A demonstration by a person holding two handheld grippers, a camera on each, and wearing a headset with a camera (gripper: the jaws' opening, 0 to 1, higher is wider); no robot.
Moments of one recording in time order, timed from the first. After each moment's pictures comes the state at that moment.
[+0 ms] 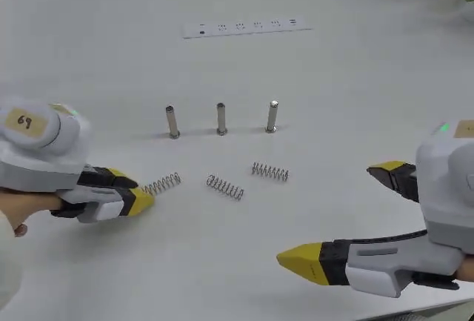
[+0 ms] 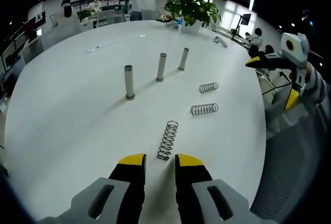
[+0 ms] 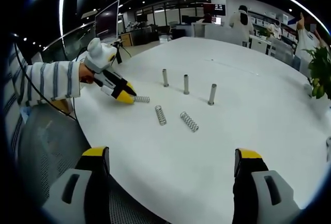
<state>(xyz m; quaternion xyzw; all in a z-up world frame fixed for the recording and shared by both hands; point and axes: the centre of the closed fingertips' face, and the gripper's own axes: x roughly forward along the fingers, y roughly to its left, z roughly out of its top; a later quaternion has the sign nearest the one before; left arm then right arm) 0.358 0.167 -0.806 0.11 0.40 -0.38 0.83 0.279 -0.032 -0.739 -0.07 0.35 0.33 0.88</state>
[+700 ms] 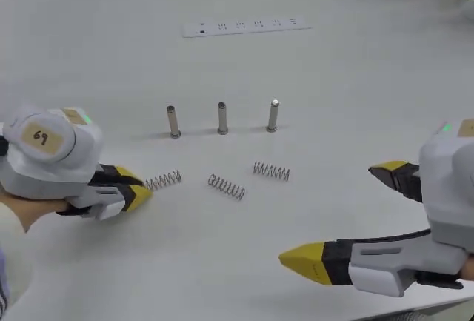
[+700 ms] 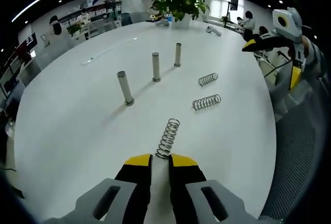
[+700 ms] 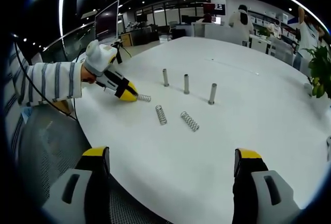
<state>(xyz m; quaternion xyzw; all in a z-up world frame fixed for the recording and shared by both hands) 0.367 0.169 -0.808 0.18 0.36 -0.39 0.83 0.279 -0.032 -0.739 -0.07 0.35 0.33 0.88</state>
